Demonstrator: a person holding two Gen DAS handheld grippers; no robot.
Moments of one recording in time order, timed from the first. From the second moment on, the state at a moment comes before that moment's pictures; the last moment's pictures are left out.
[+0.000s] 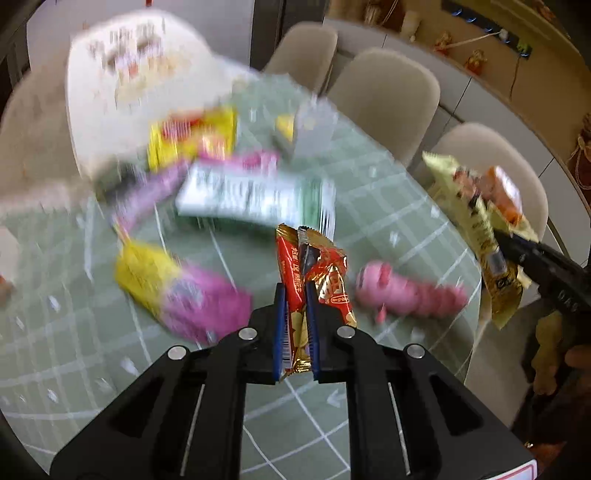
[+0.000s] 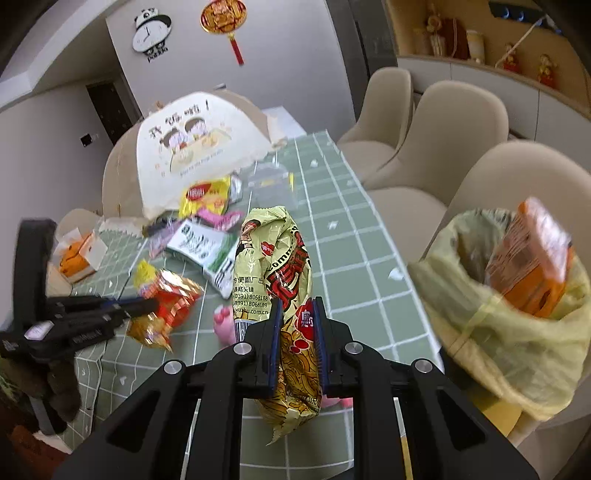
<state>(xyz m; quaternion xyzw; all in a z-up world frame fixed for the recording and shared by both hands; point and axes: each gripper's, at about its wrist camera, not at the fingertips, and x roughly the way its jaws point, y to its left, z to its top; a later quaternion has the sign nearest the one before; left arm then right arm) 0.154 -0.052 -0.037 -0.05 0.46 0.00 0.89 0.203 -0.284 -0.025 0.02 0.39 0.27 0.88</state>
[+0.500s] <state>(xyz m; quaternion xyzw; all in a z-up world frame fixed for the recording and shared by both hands) 0.178 -0.113 0.079 0.00 0.32 -0.02 0.95 0.218 -0.345 0.041 -0.02 0.31 0.24 0.92</state>
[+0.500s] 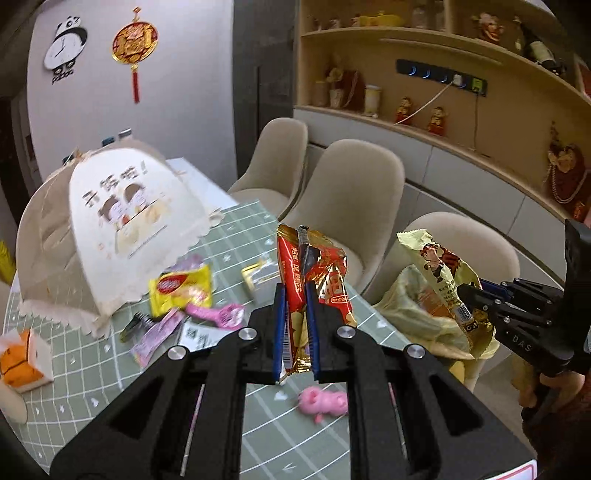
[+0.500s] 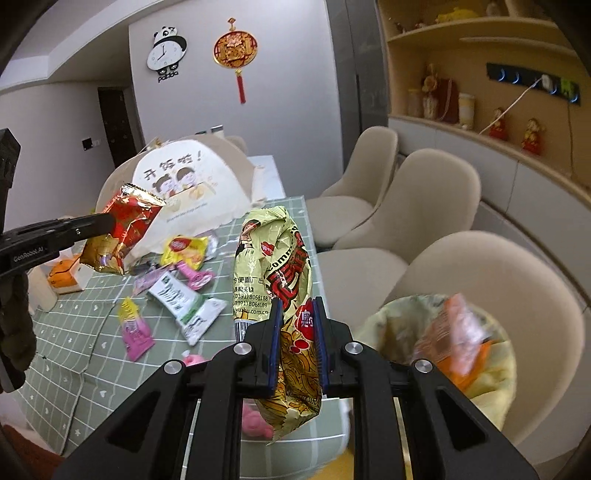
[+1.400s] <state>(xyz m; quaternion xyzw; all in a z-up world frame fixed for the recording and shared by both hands) 0.367 -0.369 -0.058 0.04 0.50 -0.28 0.82 0.243 -0.533 0.017 0.01 0.36 0.00 0.93</state>
